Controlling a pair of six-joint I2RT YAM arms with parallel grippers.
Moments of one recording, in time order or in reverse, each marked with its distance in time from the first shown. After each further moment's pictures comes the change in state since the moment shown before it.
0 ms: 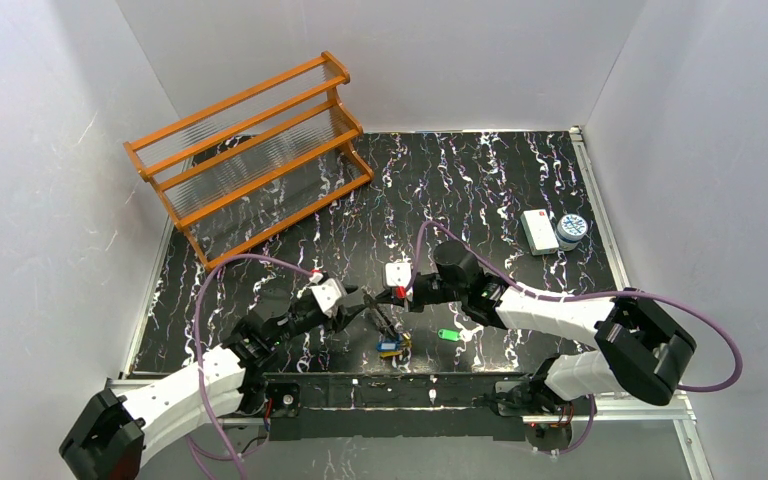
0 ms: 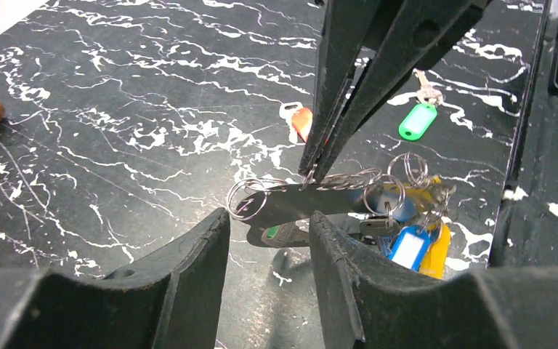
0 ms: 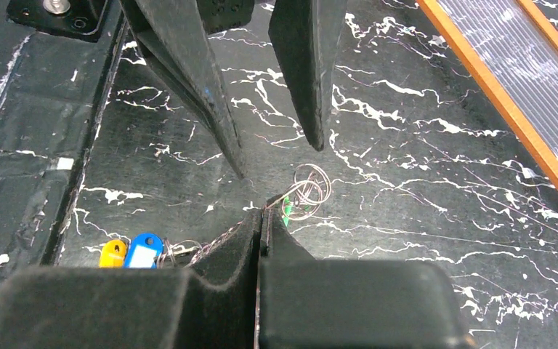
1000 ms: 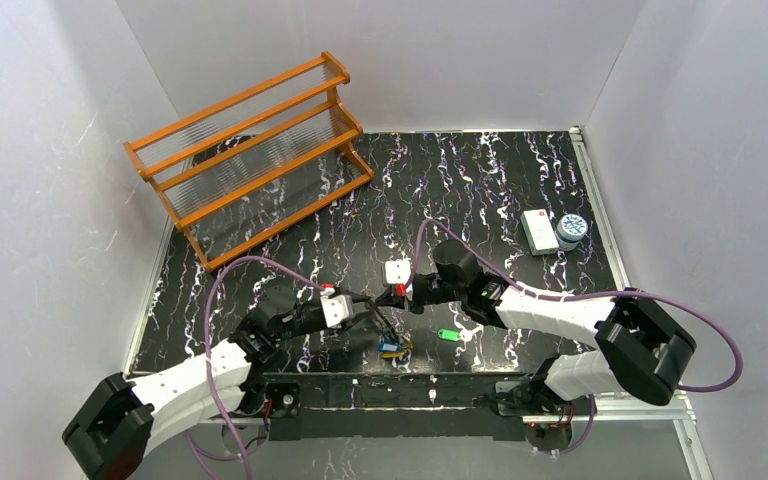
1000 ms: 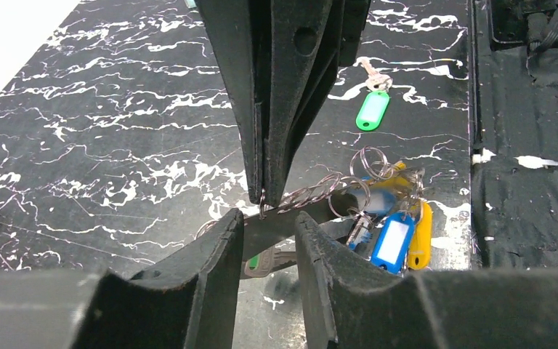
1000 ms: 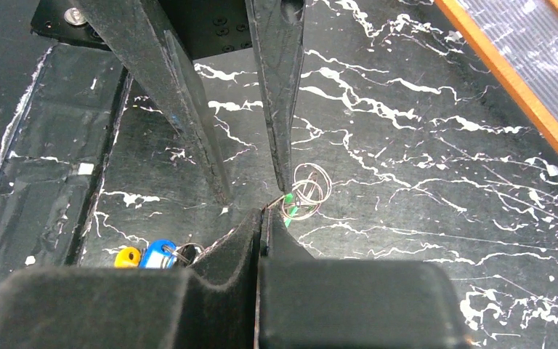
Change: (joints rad) left arm -0.010 0.102 0.013 0.075 0.198 0.189; right arm 0.000 0.000 0.008 -0.017 -0.030 0.045
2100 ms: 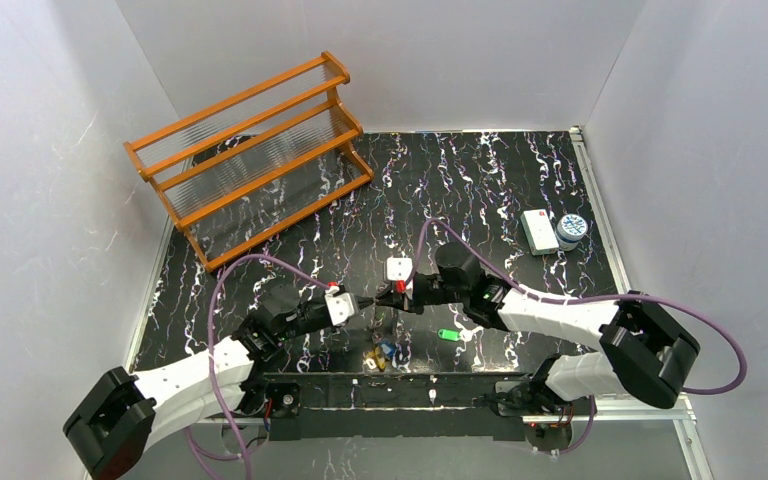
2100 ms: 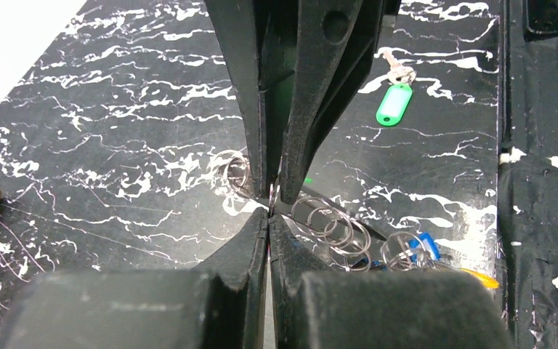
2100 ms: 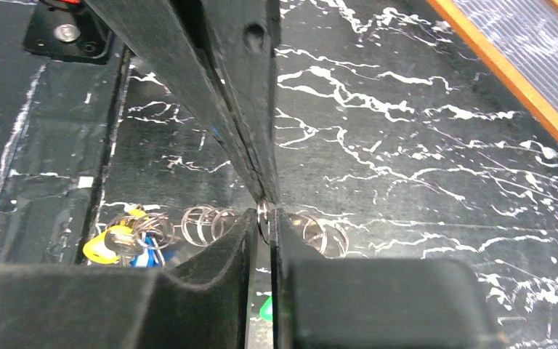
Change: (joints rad) left arm -0.028 0.058 0.020 0.003 -0.073 0.030; right arm 0.003 -0.011 -0.006 0.013 0.039 0.062
